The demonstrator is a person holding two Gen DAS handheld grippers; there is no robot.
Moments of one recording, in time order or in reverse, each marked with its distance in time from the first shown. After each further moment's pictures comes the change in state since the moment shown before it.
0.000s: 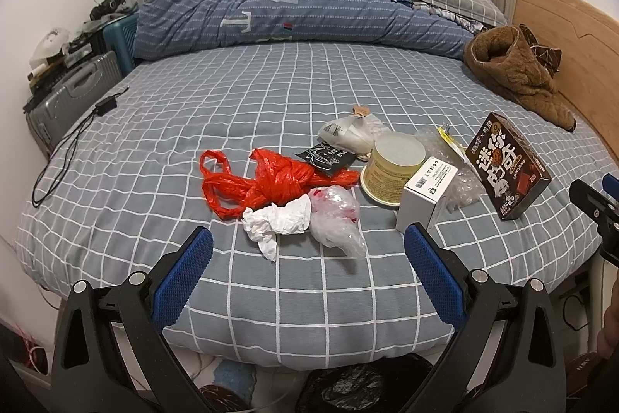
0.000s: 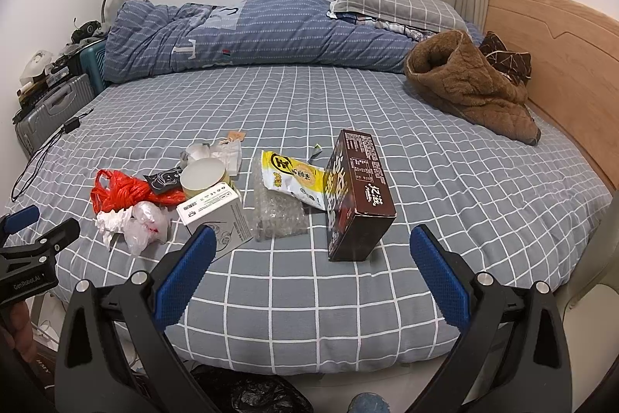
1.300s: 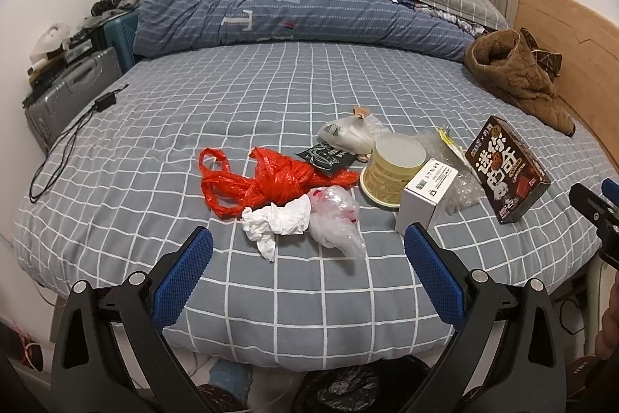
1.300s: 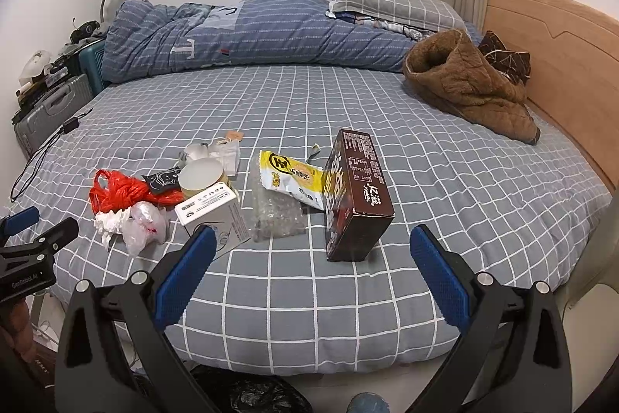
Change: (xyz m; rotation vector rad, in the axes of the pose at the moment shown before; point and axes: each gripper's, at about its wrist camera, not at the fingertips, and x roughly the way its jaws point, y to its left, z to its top) left arm 0.002 0.004 -0.001 -0.012 0.000 -0.006; right arm -0.001 -0.003 0.001 0.003 -0.001 -0.008
